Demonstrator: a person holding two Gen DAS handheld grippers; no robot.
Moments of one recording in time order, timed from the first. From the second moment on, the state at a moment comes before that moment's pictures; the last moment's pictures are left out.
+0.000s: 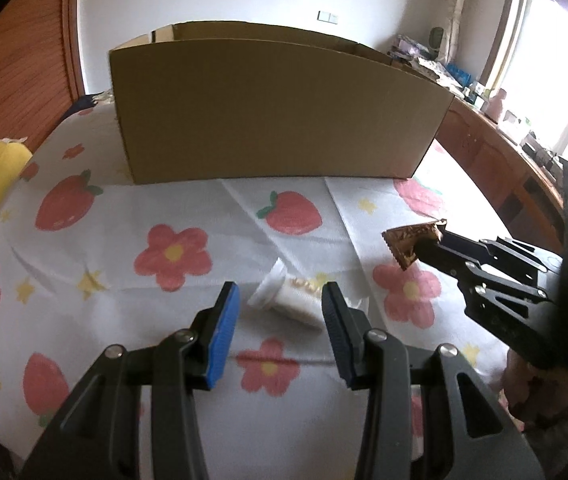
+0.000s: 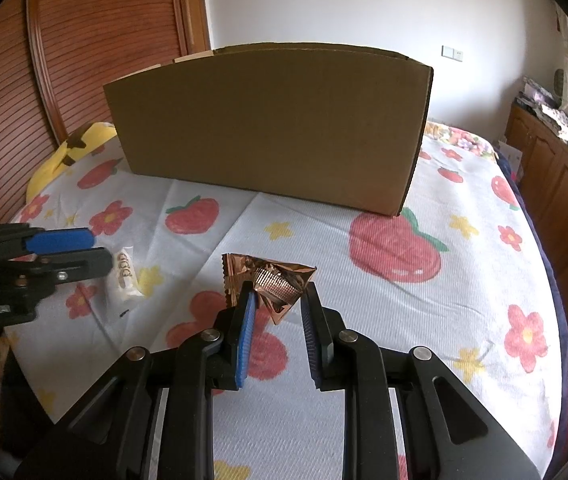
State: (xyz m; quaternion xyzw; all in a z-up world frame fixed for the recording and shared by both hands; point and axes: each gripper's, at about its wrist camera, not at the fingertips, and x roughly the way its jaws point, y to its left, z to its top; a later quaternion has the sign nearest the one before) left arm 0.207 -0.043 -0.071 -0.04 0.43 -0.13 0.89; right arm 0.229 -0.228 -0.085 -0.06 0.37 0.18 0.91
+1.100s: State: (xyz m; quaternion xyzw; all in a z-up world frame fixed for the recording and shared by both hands) left arm 0.216 -0.062 -0.081 -0.02 0.44 -0.17 0.88; right arm 0.229 -0.228 -0.086 -0.06 0.38 0.19 0.91
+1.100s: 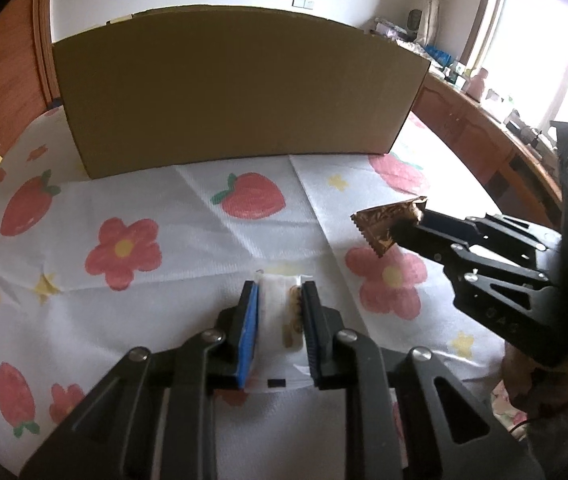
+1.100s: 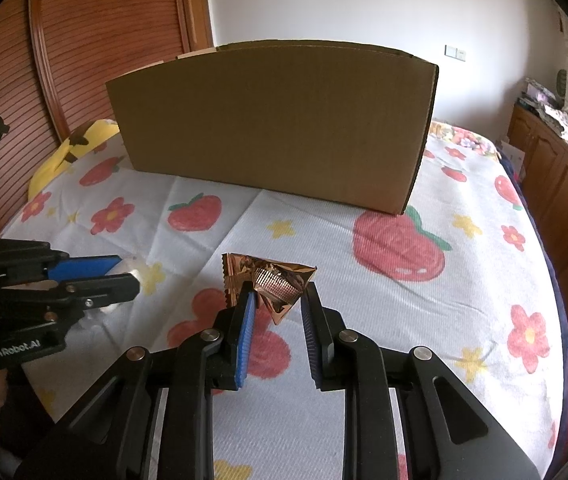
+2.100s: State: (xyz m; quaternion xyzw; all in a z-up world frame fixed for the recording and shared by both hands) left arm 0.206 -0.050 -0.022 0.00 0.34 -0.19 0.92; right arm 0.225 -0.232 -0.076 -0.04 0.36 0.20 0.91
